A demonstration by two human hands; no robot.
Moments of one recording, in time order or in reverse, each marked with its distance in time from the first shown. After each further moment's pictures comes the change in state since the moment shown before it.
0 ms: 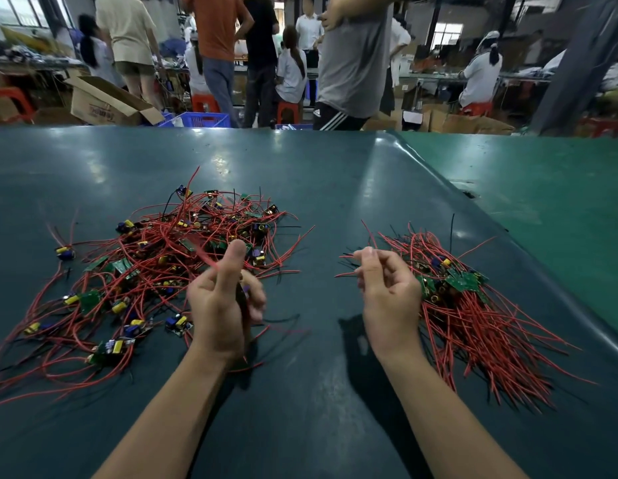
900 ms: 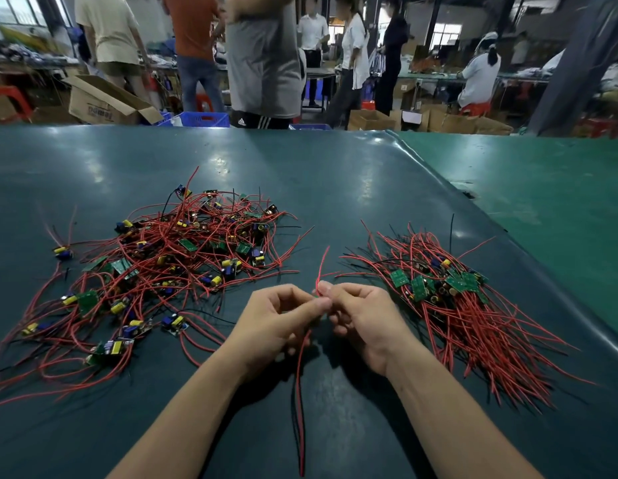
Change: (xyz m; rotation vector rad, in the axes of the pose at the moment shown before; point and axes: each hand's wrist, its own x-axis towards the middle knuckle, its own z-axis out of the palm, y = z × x) left_hand -0.015 -0.021 0.015 0.330 -0.320 -0.362; right_hand -0.005 0.003 0.001 0.228 -0.458 0.635
